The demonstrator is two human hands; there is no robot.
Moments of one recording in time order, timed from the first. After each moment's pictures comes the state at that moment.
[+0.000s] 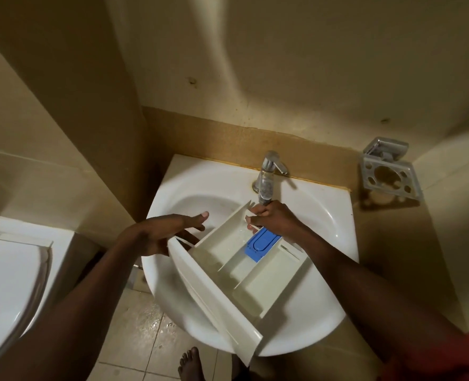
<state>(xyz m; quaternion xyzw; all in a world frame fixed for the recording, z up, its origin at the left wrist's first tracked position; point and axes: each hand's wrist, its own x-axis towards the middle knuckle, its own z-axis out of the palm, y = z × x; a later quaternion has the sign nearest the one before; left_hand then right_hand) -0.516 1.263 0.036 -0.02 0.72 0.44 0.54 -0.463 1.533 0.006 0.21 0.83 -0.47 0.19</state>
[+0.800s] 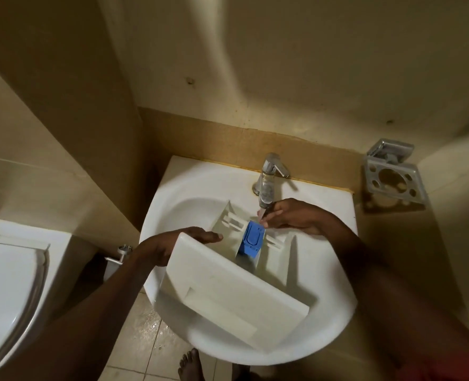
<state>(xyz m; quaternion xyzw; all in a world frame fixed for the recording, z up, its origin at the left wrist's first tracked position) -0.511 1.282 0.011 0.08 0.69 0.49 0.53 -0.472 1.578 0.020 0.17 0.75 -0.56 0.32</state>
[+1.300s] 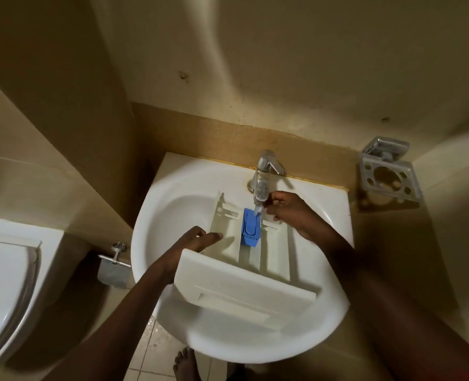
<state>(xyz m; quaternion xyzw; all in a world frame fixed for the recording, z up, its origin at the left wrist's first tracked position) -0.474 1.303 -0.013 -0.02 0.74 0.53 0.42 -0.462 1.564 0.023 0.22 0.79 -0.55 0.14</state>
